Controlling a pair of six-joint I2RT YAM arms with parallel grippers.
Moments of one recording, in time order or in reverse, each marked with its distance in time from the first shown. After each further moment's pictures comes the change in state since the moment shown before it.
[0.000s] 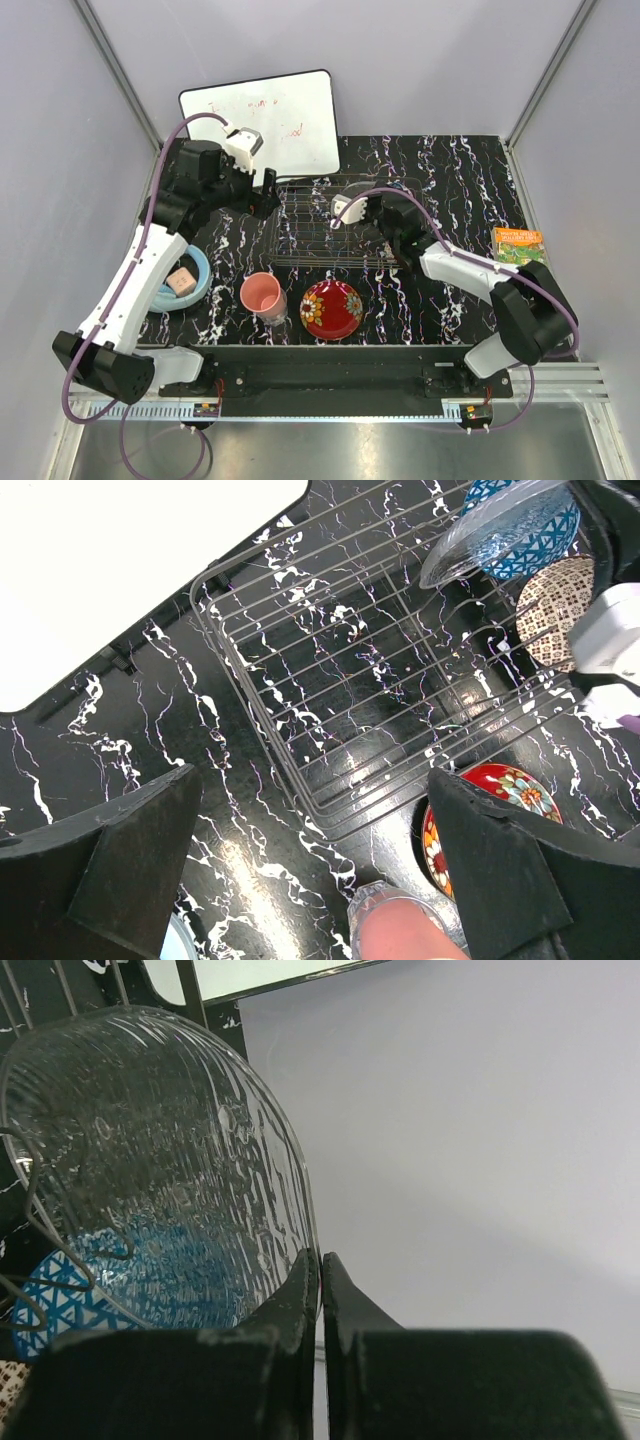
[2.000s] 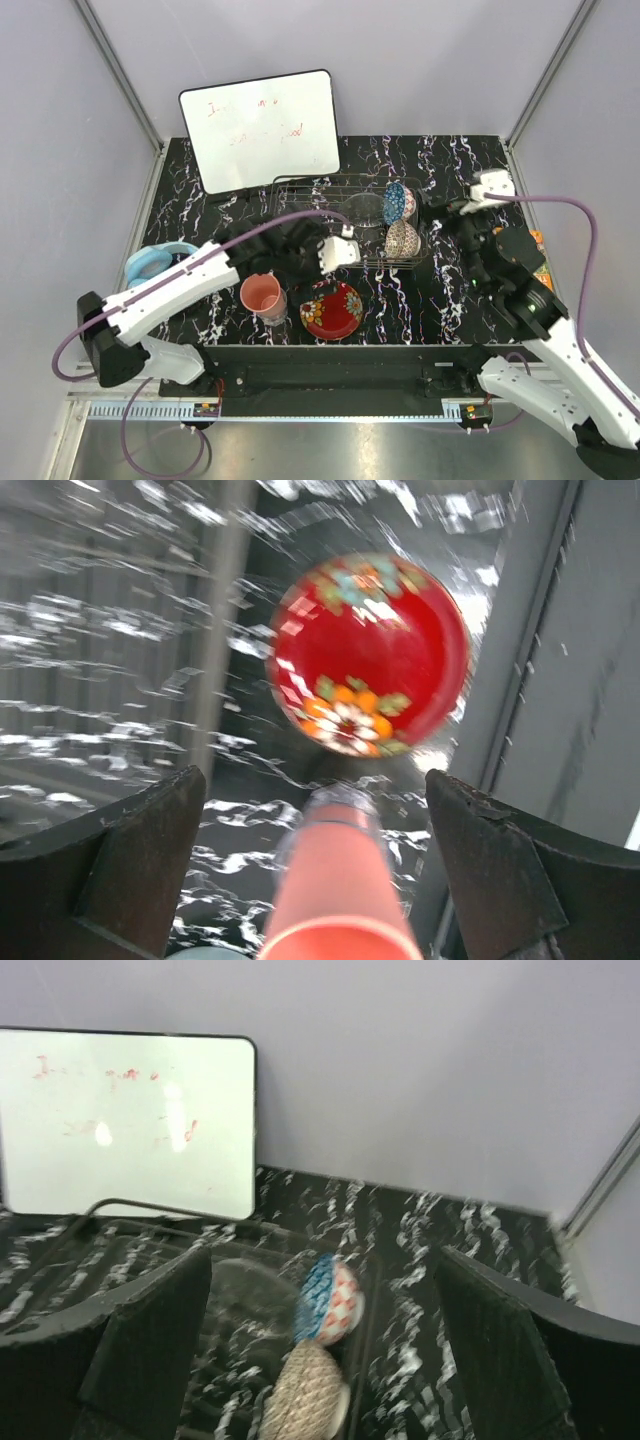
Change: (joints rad) left arm -0.574 0.061 -0.061 -0.232 -0.014 0.422; right arm 0.082 -0.735 0.119 -0.504 0.223 1.160
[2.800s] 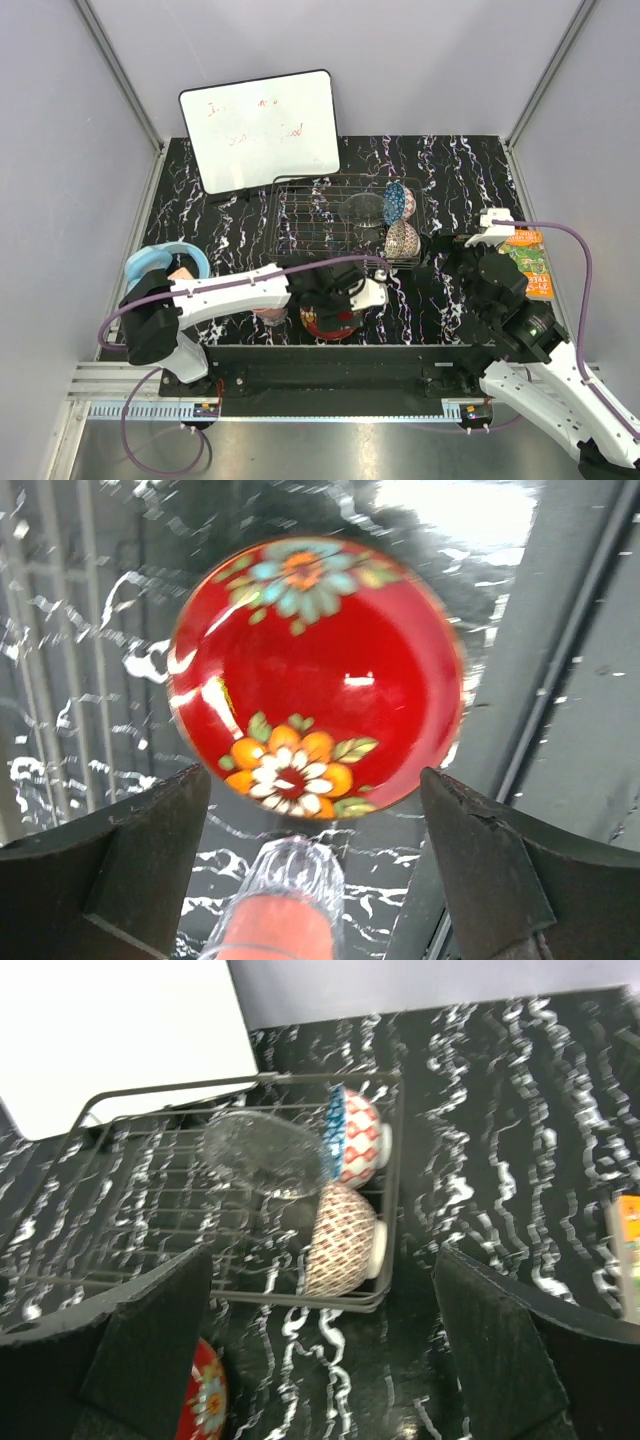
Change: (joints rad) left arm -0.228 0.233 -0.181 0.212 -0.201 -0.119; right arm 0.000 -0.242 -0.225 -0.320 0.067 0.449
